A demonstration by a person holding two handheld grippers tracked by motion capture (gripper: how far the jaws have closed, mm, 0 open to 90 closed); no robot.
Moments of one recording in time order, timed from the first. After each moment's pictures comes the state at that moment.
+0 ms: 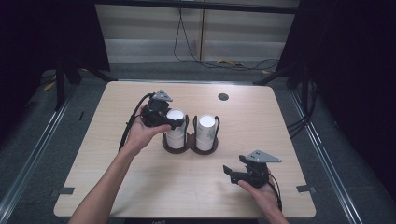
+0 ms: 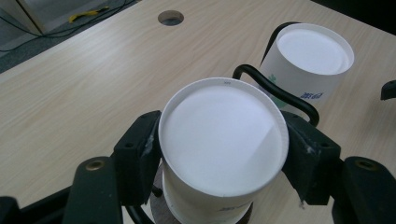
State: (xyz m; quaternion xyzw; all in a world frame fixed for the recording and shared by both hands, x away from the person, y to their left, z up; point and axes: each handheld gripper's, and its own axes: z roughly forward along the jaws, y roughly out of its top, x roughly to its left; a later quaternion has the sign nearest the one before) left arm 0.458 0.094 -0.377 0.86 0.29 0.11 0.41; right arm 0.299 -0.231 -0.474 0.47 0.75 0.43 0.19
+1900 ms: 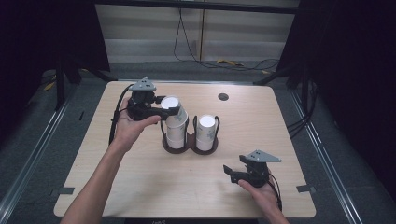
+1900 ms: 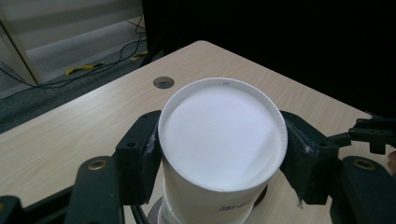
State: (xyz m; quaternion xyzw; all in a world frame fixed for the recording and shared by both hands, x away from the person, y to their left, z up) left arm 0.444 0.126 -0.334 0.80 0.28 0.11 0.52; right arm 0.300 -0.232 -0.474 0.47 0.75 0.42 0.19
